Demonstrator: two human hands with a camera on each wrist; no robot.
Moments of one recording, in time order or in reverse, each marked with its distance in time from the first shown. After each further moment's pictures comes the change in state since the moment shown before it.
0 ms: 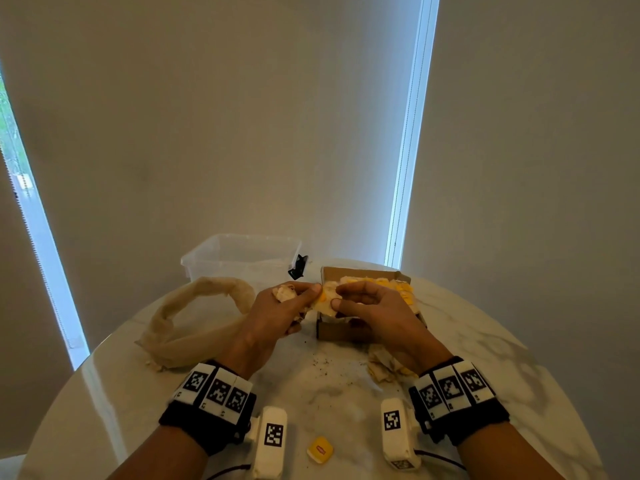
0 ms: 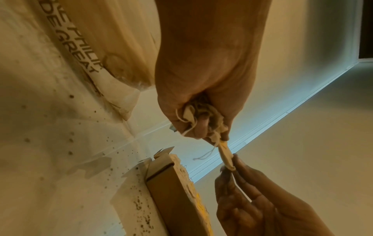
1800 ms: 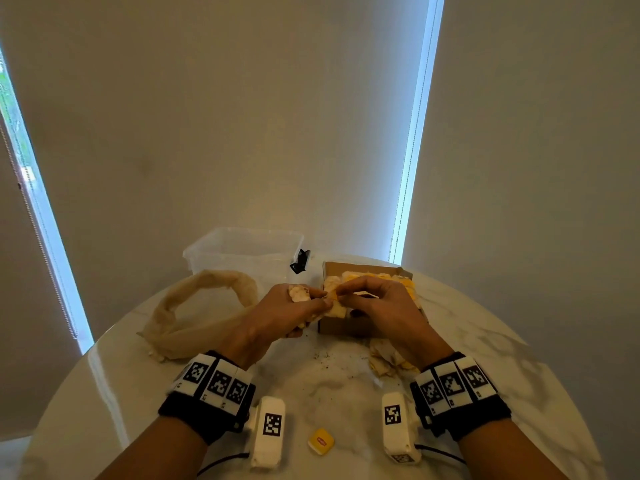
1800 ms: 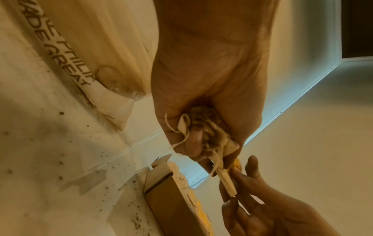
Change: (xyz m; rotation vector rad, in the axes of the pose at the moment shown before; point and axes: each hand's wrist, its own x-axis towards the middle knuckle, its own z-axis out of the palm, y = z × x) left_hand -0.007 0.011 0.002 0.281 -0.163 -0.038; right_hand 0.003 0.007 -0.004 -0.104 0.029 -0.132
